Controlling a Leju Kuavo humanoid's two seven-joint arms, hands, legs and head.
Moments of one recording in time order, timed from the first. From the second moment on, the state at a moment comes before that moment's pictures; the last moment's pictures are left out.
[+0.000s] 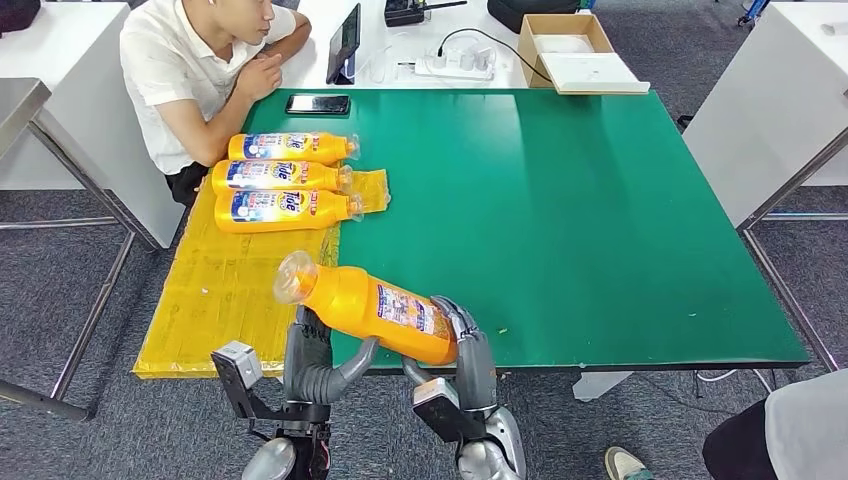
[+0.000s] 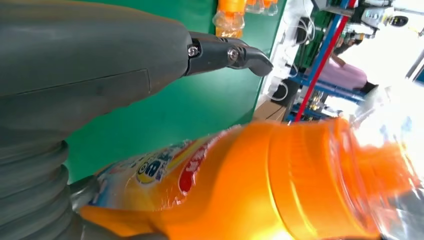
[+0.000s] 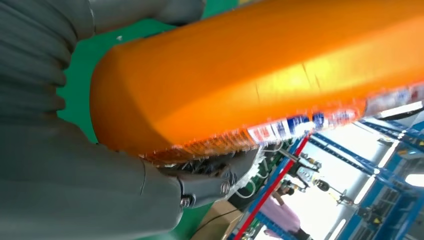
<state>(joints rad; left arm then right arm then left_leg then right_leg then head) -0.01 -0.21 -0.43 -1.38 0.39 0.23 -0.49 -0.09 0.22 0.32 -0.99 0.39 -0.47 -0.63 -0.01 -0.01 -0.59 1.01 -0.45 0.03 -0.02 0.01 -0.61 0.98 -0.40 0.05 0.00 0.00</state>
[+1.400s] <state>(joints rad) -0.06 -0.17 -0.46 -1.36 0.26 -0.04 -0.53 -0.12 0.21 0.47 -0.91 0.34 -0.31 -0.64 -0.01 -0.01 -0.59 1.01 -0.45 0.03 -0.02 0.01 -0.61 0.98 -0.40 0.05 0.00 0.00</state>
